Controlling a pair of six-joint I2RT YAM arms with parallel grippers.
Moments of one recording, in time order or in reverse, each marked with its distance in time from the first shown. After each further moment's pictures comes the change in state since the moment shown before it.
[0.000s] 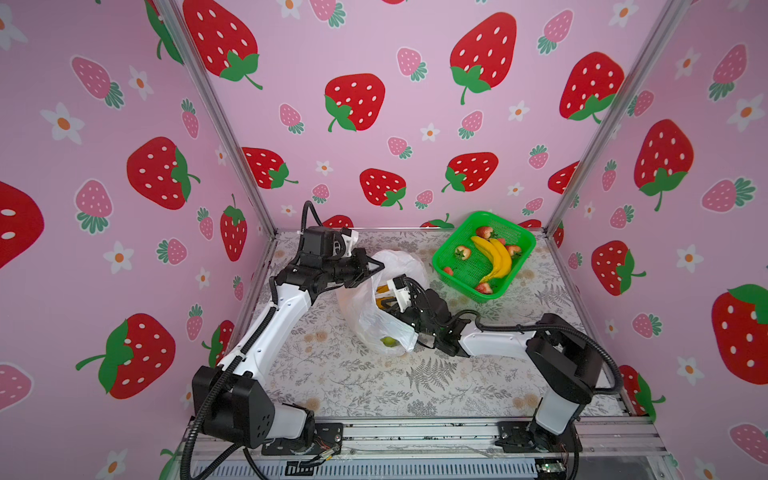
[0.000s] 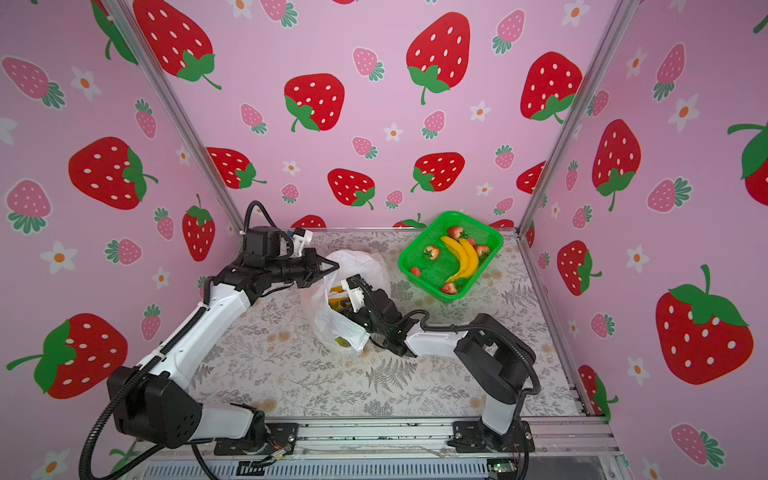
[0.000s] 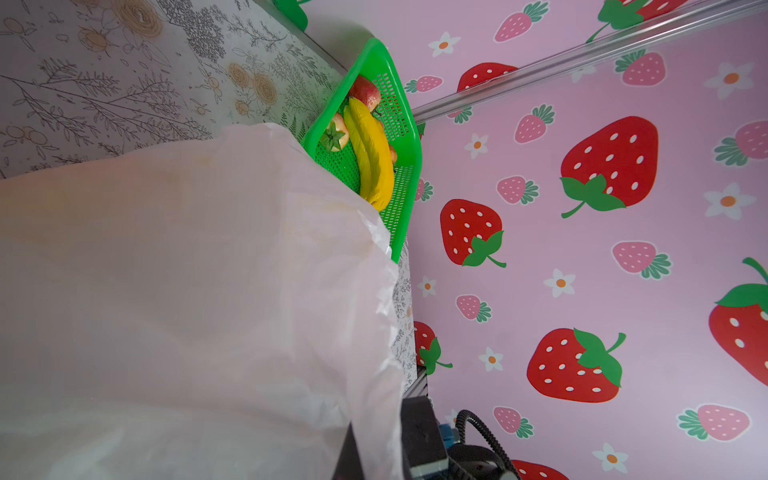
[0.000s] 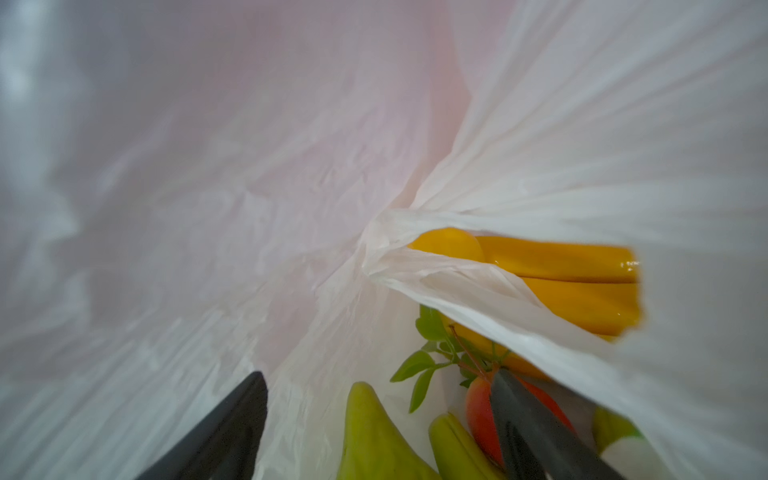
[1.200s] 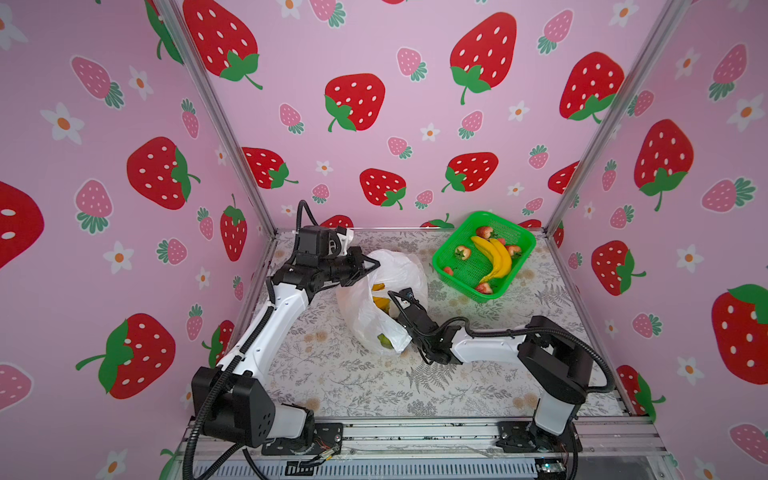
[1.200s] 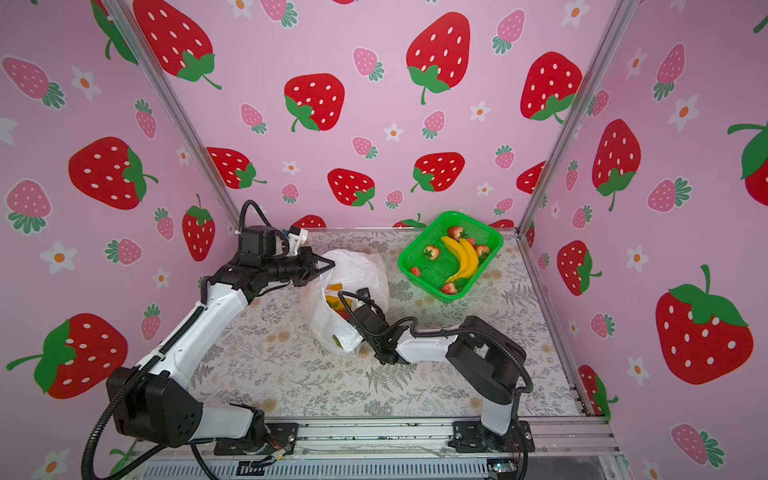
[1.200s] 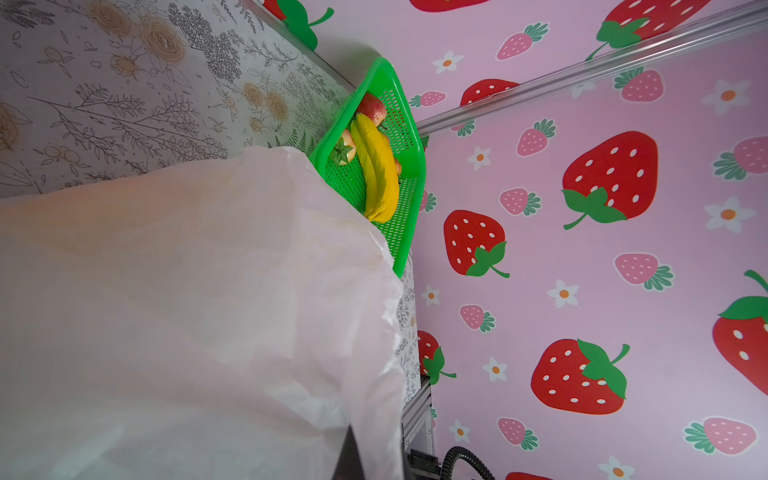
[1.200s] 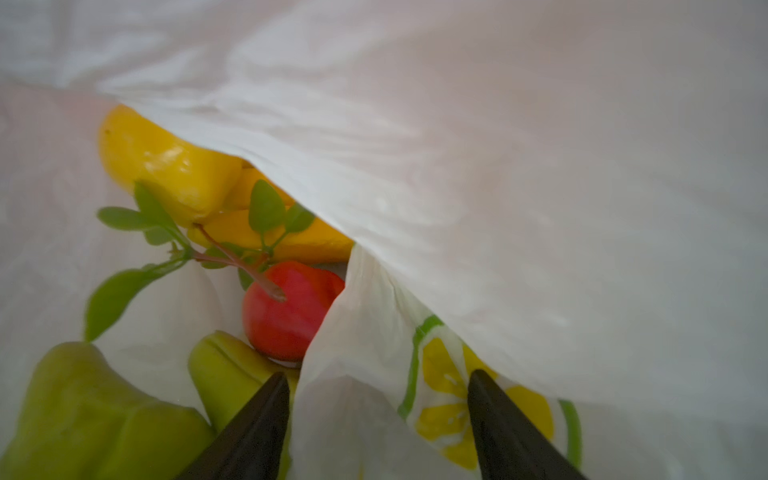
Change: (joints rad) left arm 0.030 0.000 0.000 0.000 0.000 0.011; right arm 0.094 0.062 0.029 -0.380 0.586 0.032
